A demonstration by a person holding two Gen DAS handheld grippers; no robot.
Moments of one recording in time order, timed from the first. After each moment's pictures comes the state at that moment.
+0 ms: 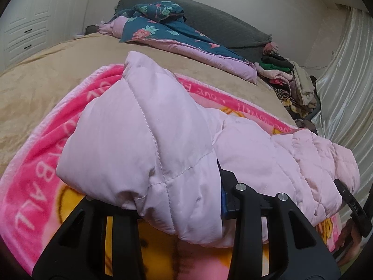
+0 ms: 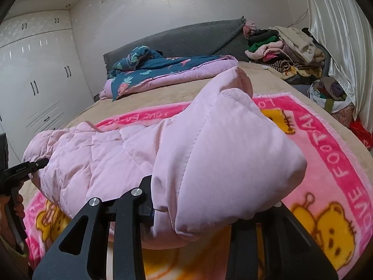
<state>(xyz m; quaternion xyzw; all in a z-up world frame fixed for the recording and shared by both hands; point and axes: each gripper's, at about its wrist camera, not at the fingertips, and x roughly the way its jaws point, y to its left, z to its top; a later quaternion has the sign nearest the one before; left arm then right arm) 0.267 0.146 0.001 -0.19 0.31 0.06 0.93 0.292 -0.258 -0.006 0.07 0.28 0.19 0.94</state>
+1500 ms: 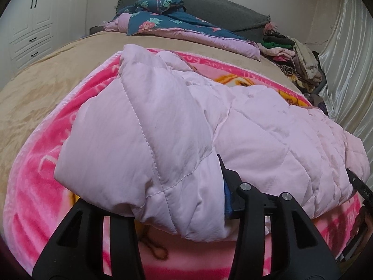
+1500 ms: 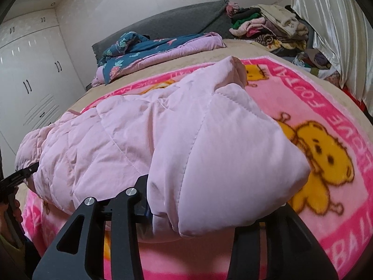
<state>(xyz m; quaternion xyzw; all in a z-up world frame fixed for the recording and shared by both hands) 0.183 0.135 -0.042 -0.13 0.35 0.07 0.93 0.198 -0.283 -0.067 0.10 0.34 0.16 0.92</state>
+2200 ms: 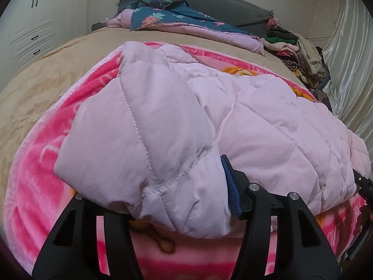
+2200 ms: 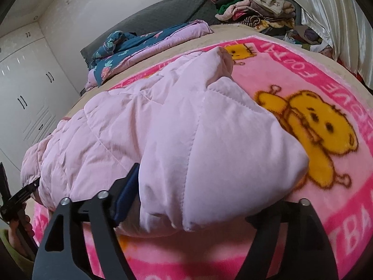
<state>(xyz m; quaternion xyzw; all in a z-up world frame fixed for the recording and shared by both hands) 0.179 0.136 -0.054 -0.13 0.36 0.08 0.92 0.195 -0.298 -0.080 0.15 0.37 0.14 0.90</state>
